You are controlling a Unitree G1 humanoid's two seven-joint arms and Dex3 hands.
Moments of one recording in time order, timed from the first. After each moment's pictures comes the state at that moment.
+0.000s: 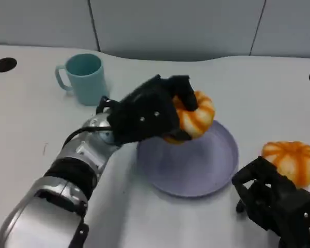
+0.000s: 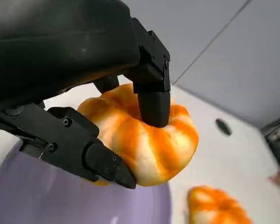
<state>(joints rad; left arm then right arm) -0.94 0.00 -0.32 1.20 0.41 -0.47 -0.14 0.05 0.00 0.08 0.22 -0.11 -0.16 0.00</state>
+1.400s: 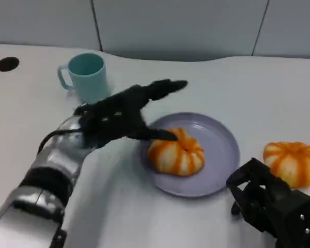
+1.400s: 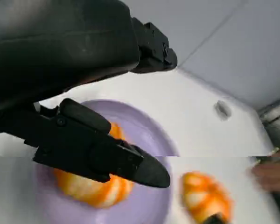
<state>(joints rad) -0.79 0.10 -0.15 1.10 0.15 -0.64 -0.41 0.04 -0.01 0.09 0.23 -0.11 -0.17 0.01</state>
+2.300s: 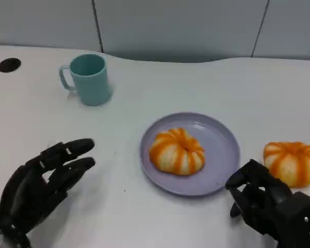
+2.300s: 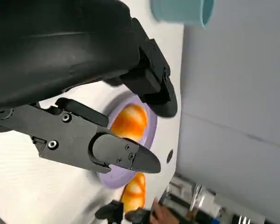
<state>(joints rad) -0.07 0.15 0.22 0.30 -0.46 0.09 -0.59 0.06 -0.01 0.09 0.21 -0.09 -0.17 0.05</state>
